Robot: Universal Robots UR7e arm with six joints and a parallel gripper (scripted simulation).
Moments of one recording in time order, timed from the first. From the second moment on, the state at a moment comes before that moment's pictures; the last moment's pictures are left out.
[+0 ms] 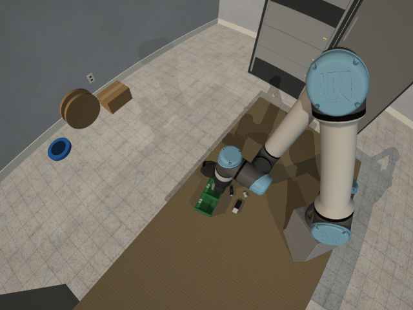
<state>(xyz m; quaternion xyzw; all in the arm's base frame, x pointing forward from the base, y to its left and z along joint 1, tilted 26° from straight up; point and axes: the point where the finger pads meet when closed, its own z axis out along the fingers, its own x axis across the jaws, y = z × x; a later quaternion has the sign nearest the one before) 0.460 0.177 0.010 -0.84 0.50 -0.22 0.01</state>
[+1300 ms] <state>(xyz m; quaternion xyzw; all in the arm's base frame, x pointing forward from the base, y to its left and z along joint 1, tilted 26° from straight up) 0.435 0.252 -0.019 -0.84 0.50 -0.22 0.01</state>
